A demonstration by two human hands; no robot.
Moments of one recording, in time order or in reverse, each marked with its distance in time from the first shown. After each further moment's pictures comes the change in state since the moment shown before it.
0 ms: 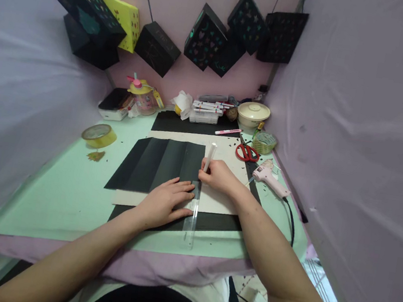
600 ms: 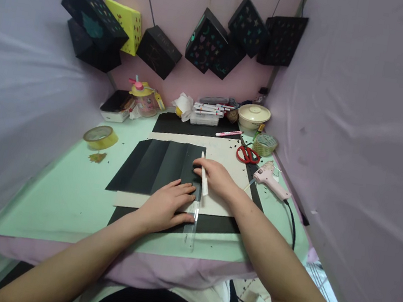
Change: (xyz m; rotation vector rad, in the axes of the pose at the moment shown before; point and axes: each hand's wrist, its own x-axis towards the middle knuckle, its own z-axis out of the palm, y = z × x) left_hand 0.002 0.007 -0.003 0.037 -0.020 -0.010; right_hand 0.010 0.020 0.015 0.026 0.069 -0.172
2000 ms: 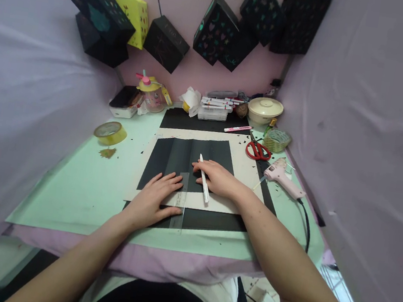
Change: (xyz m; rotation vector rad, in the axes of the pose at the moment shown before) left_hand -0.046 -0.026 -0.007 -0.002 0.013 -0.228; right_hand -0.001 -0.014 0.006 -0.130 -0.267 -0.132
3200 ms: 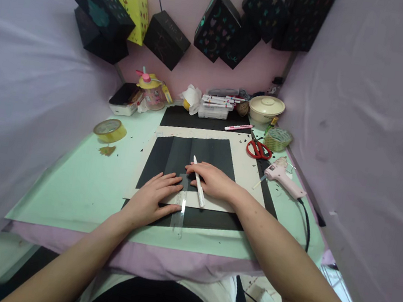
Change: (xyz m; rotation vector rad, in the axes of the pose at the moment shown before) left_hand -0.002 -0.001 0.003 -0.030 0.069 0.031; right_hand 0.001 -0.010 0.008 0.060 -0.032 -0.037
